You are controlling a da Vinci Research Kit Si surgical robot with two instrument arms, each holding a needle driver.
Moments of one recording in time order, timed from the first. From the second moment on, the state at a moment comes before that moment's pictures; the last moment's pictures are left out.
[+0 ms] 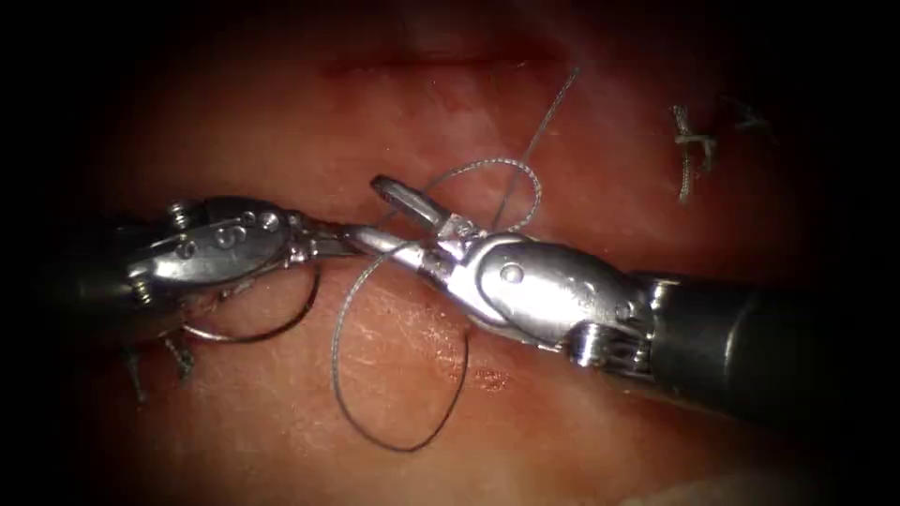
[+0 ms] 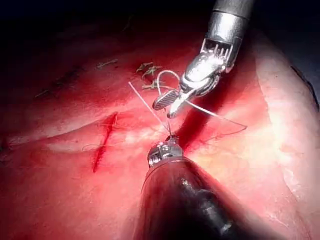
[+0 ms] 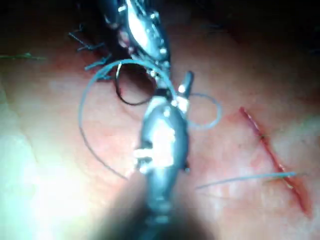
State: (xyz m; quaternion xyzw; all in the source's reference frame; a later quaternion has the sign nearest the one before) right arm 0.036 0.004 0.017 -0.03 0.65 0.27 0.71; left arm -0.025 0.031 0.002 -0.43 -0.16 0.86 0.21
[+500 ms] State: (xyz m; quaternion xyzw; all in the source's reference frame) right arm 0.036 0.005 0.017 -0.04 0.65 0.28 0.71; left arm -0.025 0.026 -0.002 -0.43 -0.17 0.87 0.18
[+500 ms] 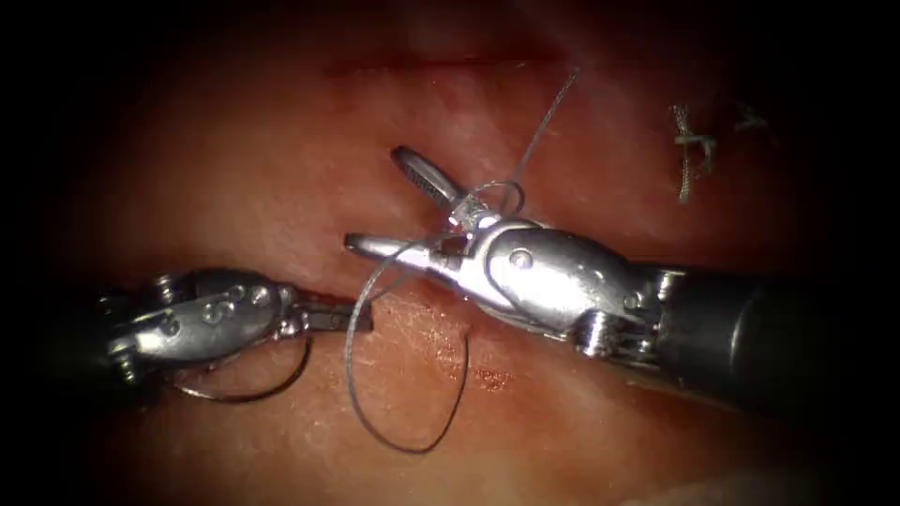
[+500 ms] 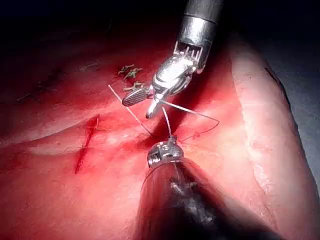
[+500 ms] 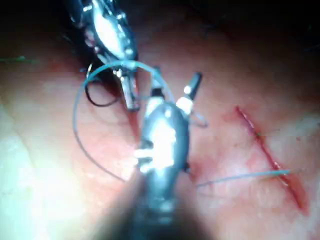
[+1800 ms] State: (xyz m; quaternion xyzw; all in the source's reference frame) right arm 0.036 0.002 0.020 -0.03 0.60 0.24 0.76; left arm -0.025 0.034 -0.013 -0.40 -0.13 0.89 0.17
